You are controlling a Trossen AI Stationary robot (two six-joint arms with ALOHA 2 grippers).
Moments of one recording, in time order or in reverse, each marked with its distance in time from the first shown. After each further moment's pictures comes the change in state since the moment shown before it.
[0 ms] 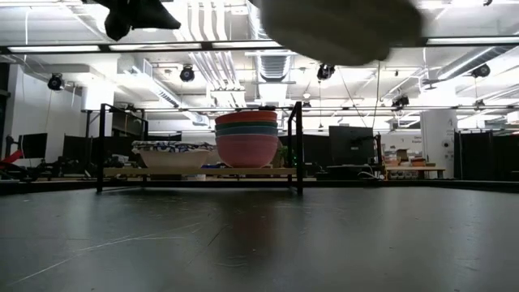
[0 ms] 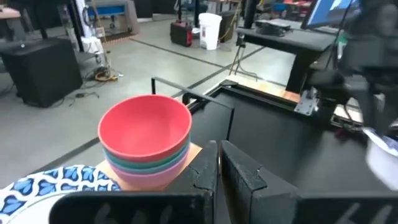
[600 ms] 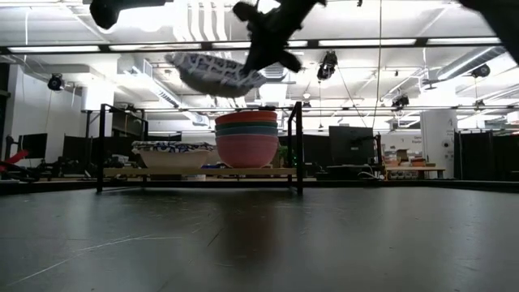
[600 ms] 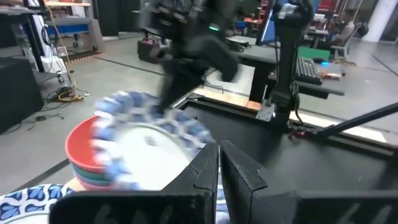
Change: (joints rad) left arm -0.155 -0.111 -0.034 0.021 -0.018 0.048; right arm -0.396 0.555 0.795 -0.155 0.075 -0.202
